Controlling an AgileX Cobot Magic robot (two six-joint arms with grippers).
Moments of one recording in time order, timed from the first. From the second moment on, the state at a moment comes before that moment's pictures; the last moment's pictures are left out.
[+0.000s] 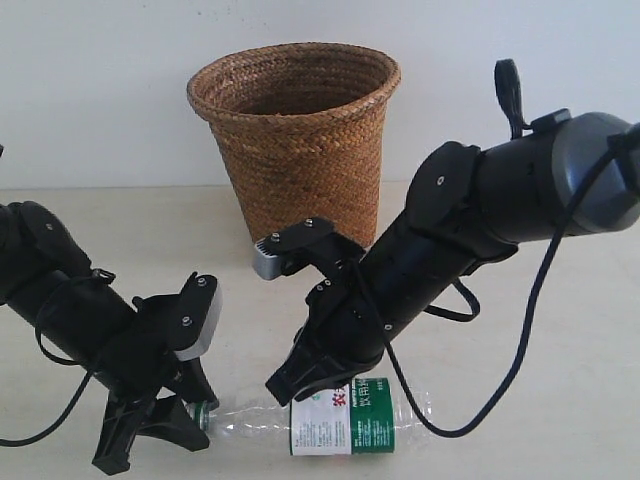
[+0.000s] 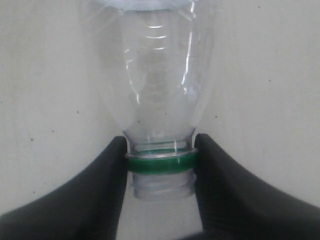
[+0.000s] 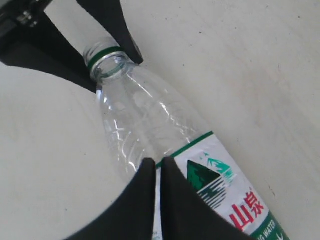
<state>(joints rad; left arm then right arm) -0.30 1.91 -0.93 -0.79 0.74 1.95 0.65 1.86 -1.13 0.75 0.66 -0.84</state>
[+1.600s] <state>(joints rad) -0.31 1.92 -0.93 -0.82 0.75 1.93 0.57 2.20 -1.47 0.53 1.06 -0.40</state>
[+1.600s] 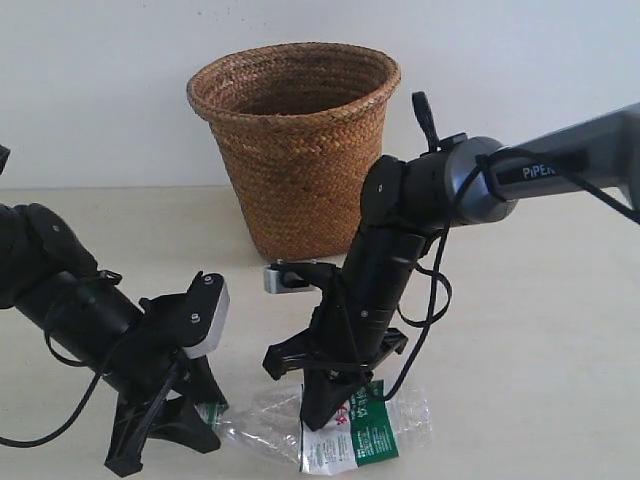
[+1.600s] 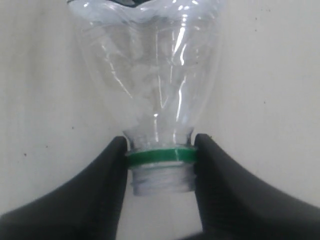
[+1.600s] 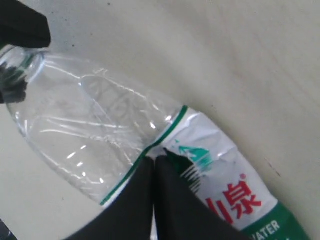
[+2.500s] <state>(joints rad) -0.30 1.92 -0.93 -0.79 0.75 1.93 0.58 1.92 -1.35 0.39 1.08 -0.44</state>
